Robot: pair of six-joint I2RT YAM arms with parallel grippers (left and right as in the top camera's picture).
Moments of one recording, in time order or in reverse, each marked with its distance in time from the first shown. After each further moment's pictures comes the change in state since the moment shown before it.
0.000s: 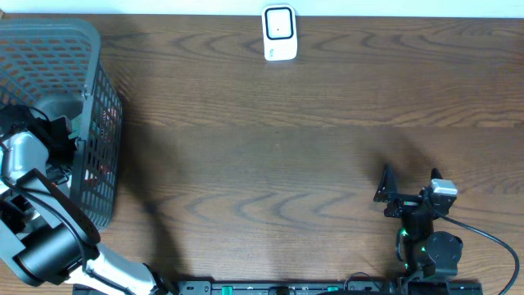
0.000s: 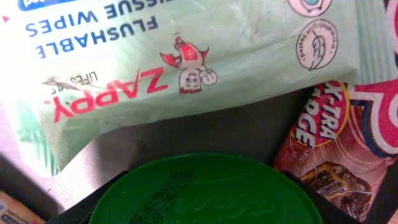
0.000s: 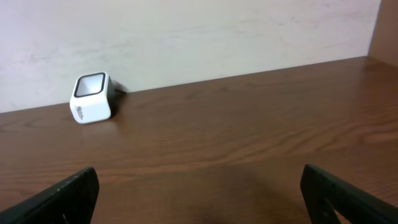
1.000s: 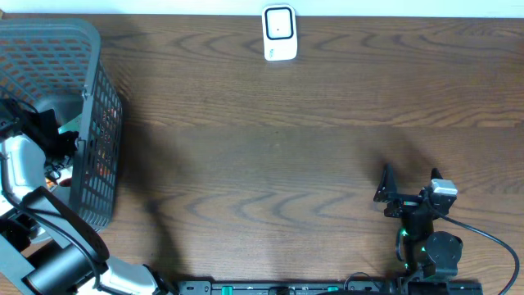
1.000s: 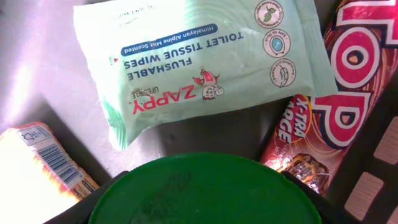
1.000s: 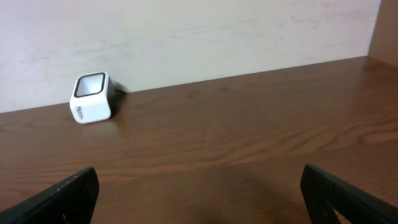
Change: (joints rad) left arm 0.000 -0.109 0.000 0.011 -0.027 -0.001; right arm 0.000 0.000 0.000 0.000 0.000 0.000
